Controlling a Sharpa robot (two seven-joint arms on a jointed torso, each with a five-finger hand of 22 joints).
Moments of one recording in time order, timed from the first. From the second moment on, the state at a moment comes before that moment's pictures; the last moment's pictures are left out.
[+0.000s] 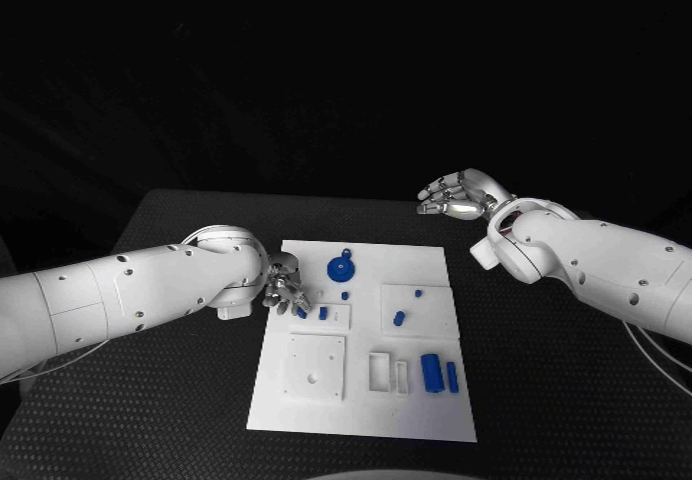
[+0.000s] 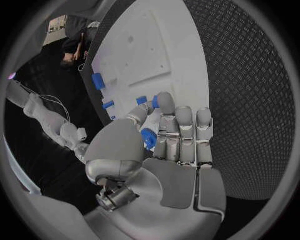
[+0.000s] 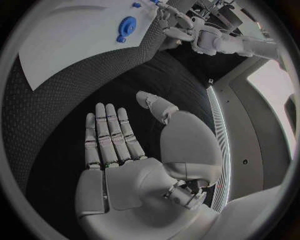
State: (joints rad) left arm 1.32 -0.67 -0.21 1.34 -1.09 0.21 -0.45; left_hand 1.04 -0.01 0.38 -0.11 0.42 1.11 0.04 0.34 0.80 1.42 -0.06 0.62 0.64 1.09 -0.13 1.32 0.54 0.06 0.68 -0.06 1.38 0.79; right arm 1.20 -0.70 0.03 1.18 -0.82 -0.33 0.11; right_hand 1.07 -0.19 0.63 -0.20 0.38 0.78 0.20 0.32 0.40 0.94 0.18 0.26 0.07 0.83 0.17 0.36 0.39 0.15 0.49 0.21 0.22 1.18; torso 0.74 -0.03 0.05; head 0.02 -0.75
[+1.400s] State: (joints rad) left arm 1.31 -0.65 -0.23 1.32 -1.09 0.19 -0.46; left_hand 1.04 -0.02 0.38 -0.11 0.39 1.11 0.04 0.33 0.80 1.42 -0.06 0.62 0.64 1.10 -0.13 1.32 0.54 0.06 0.69 -0.06 1.38 0.79; right arm 1.20 -0.70 0.03 1.18 -0.82 -0.33 0.11; right_hand 1.07 -0.19 0.63 -0.20 0.38 0.78 0.20 0.32 0.40 0.94 0.18 0.25 0.07 0.83 0.17 0.36 0.38 0.15 0.49 0.21 0.21 1.19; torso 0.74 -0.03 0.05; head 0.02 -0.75
